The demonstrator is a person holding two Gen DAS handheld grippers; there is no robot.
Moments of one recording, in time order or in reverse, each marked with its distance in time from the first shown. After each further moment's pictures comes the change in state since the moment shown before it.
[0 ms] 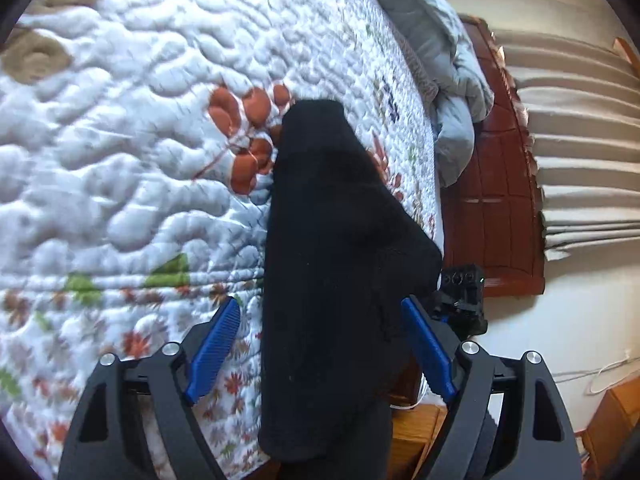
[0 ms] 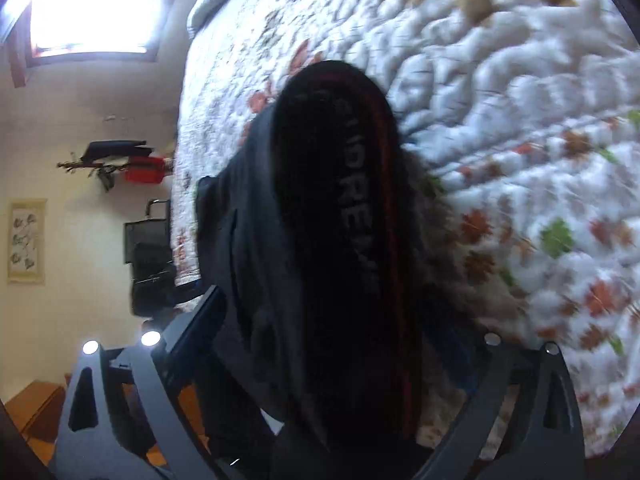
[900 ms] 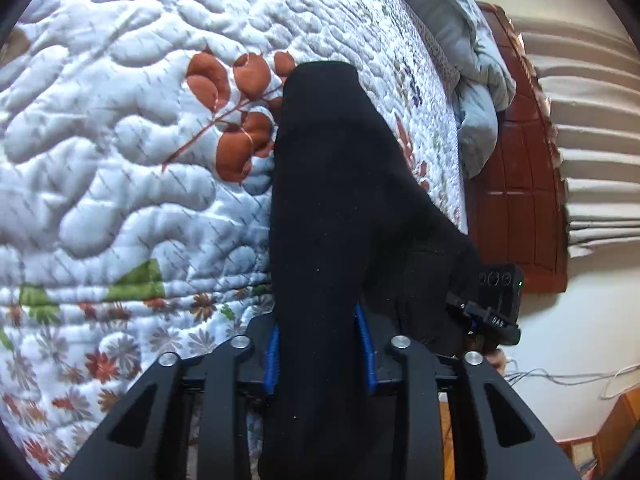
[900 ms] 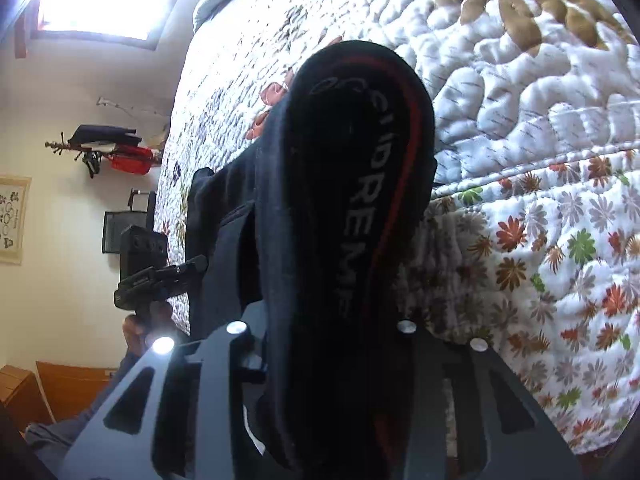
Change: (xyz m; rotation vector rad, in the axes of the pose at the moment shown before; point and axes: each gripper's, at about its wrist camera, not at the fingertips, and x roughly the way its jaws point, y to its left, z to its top) left arm 0.023 -0.009 -0.006 -0.016 0.007 0.067; right arm 0.013 0.042 -0.013 -0.078 -0.050 -0.116
